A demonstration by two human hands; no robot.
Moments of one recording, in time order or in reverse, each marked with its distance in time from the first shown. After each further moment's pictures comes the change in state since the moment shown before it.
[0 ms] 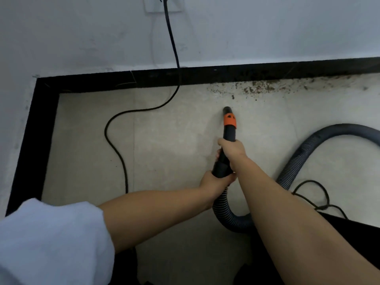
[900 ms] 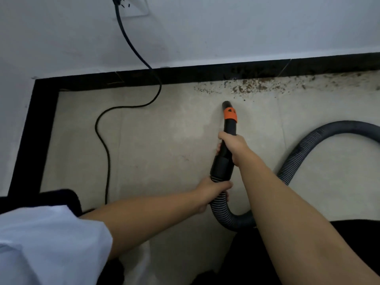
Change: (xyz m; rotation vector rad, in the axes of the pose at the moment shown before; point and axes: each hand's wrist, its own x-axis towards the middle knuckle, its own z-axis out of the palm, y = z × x) left_hand -0.013 0.031 0.087 -0.013 -0.024 -0.067; right_hand 0.042 -0.042 -0.085 0.051 -0.226 0.092
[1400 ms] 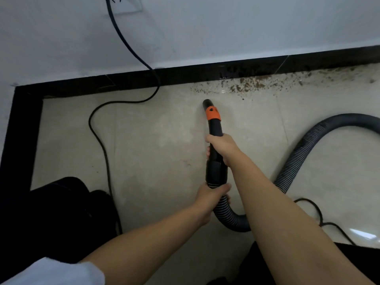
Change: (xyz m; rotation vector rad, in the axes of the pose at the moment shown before) left_hand 0.015 -0.022 -0.017 -0.189 0.041 0.018; right_hand 0.005 0.007 0.035 -0.116 -0.044 -0.032
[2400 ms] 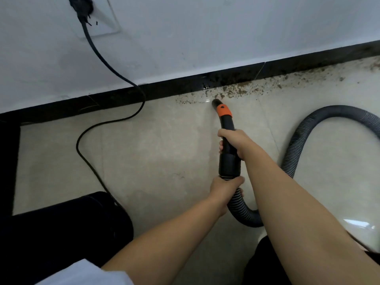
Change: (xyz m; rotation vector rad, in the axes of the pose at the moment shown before) left_hand 0.023 0.031 0.043 0.059 -0.059 -0.051; right_hand 0.019 -0.027 -0.052 0.076 0.106 -0.021
